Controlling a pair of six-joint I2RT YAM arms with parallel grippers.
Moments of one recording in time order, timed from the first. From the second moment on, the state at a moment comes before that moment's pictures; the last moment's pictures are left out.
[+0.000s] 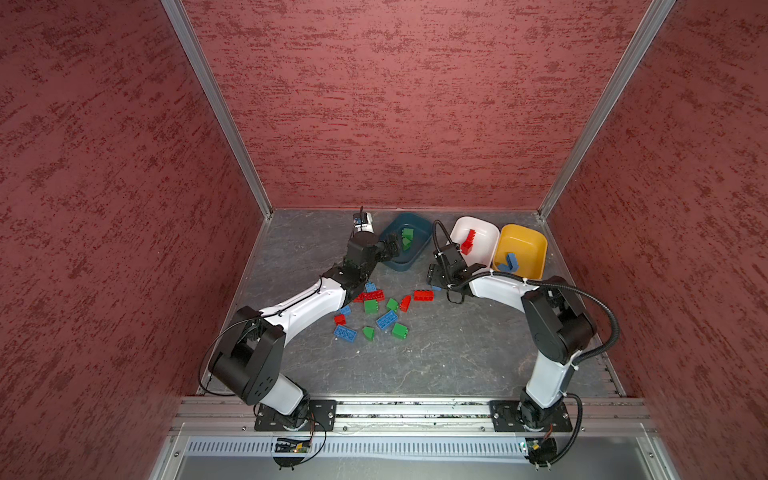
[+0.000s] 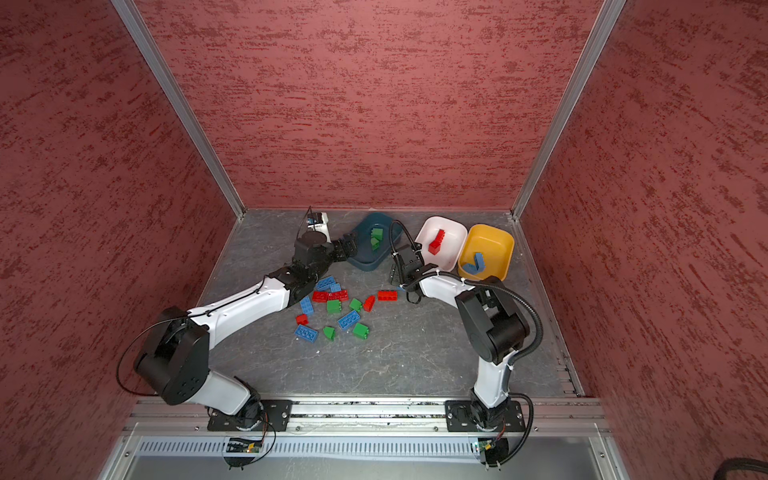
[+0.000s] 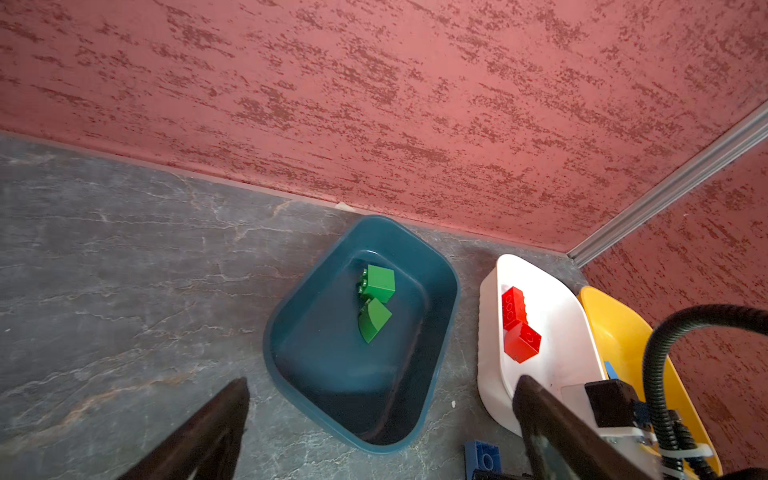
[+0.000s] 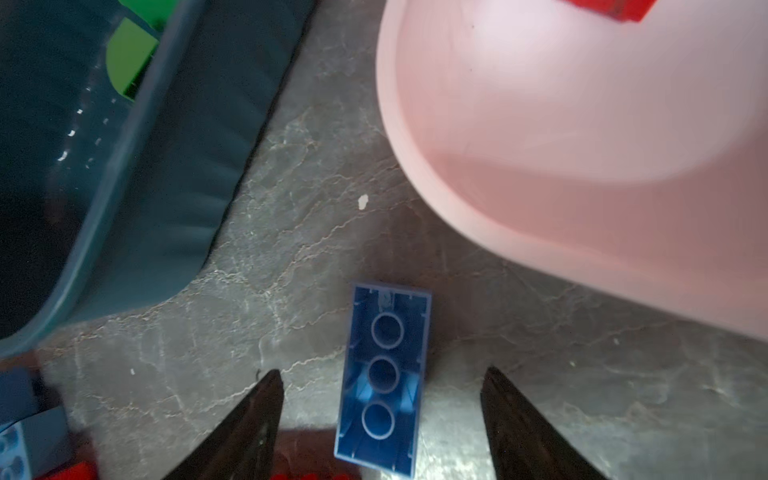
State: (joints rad) left arm -0.55 1.51 0.99 0.20 -0.29 -0.51; right arm 0.53 1.85 1.12 -0.25 0.17 0.72
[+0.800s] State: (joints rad) left arm -0.56 1.53 1.00 0.08 -0.27 -0.52; right arm 0.56 1.86 1.07 -0.24 0.17 0.55
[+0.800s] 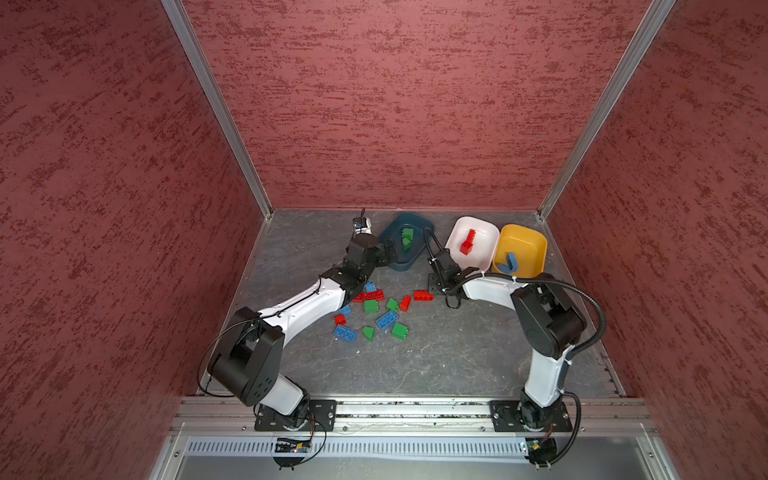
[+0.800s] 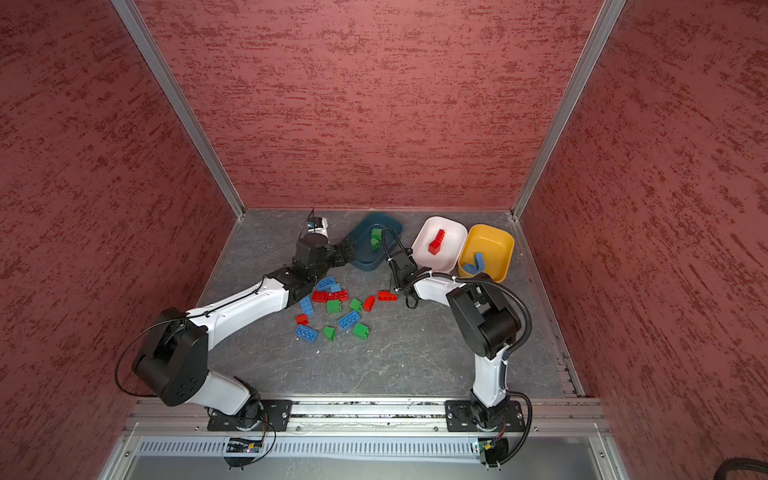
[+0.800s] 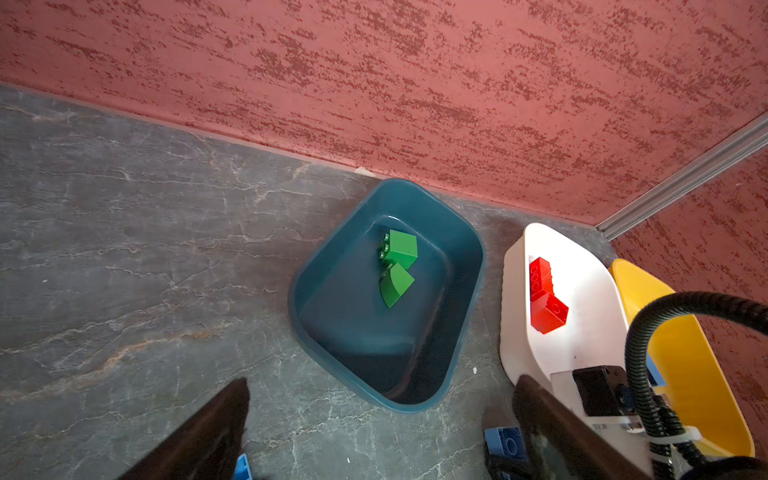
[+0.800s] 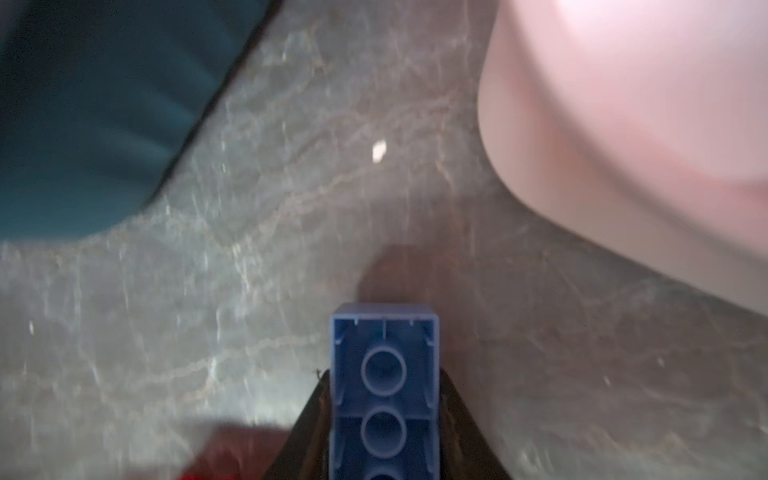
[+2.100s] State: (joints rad) left arm -0.60 1.62 1.09 0.07 -0.05 -0.48; right arm -0.17 1.56 0.83 0.03 -0.17 0.60
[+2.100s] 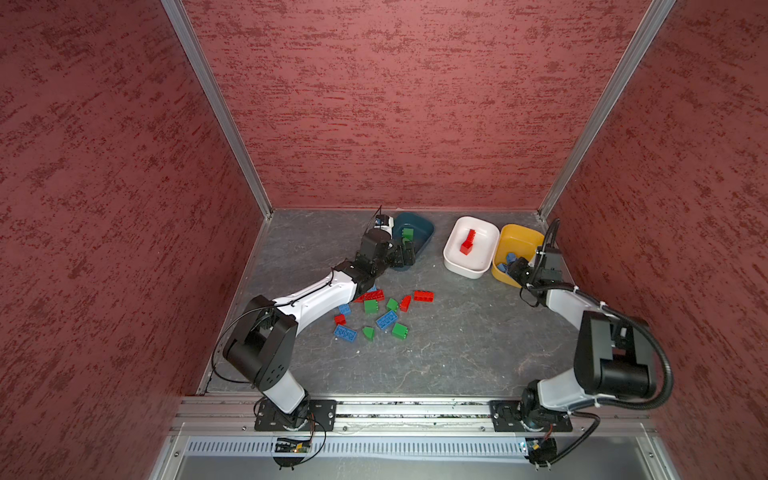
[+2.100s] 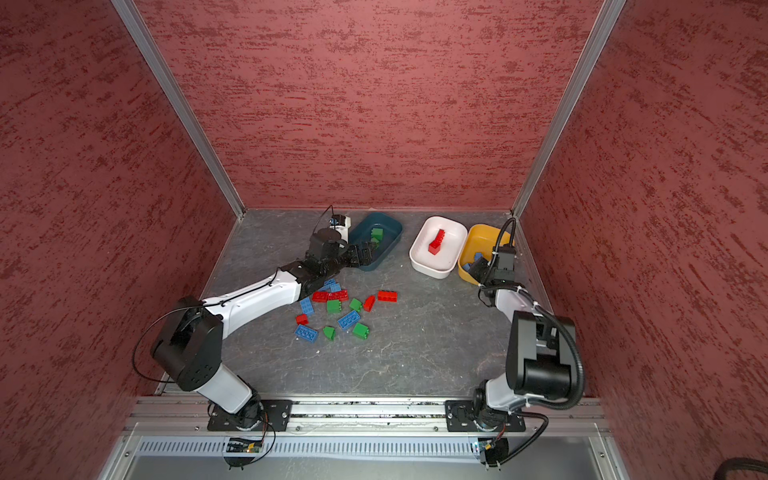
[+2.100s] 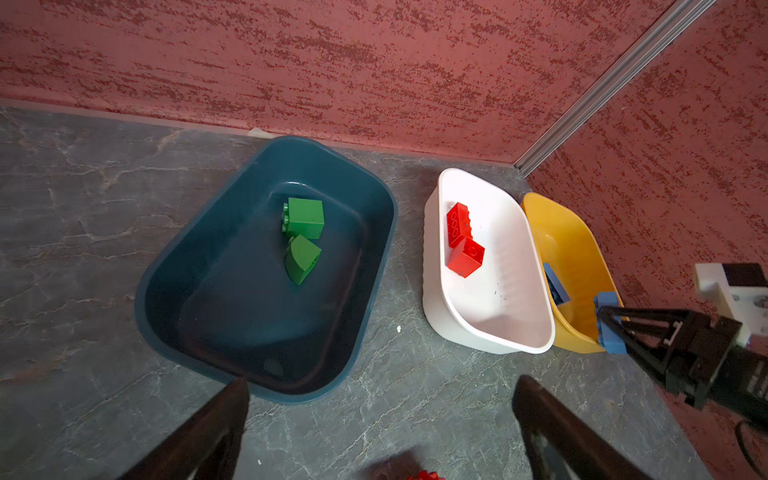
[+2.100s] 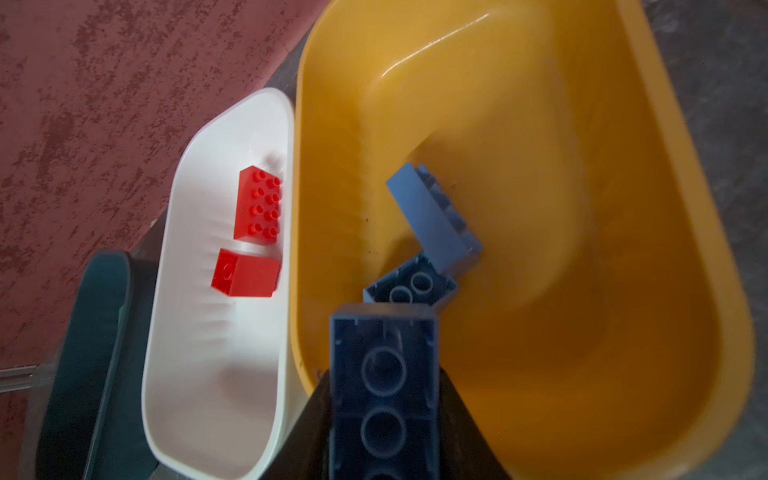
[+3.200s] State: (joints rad) left arm -0.61 1.59 1.04 -0.53 -0.14 -0.70; right arm -0.17 1.76 1.20 -0.17 -0.25 0.52
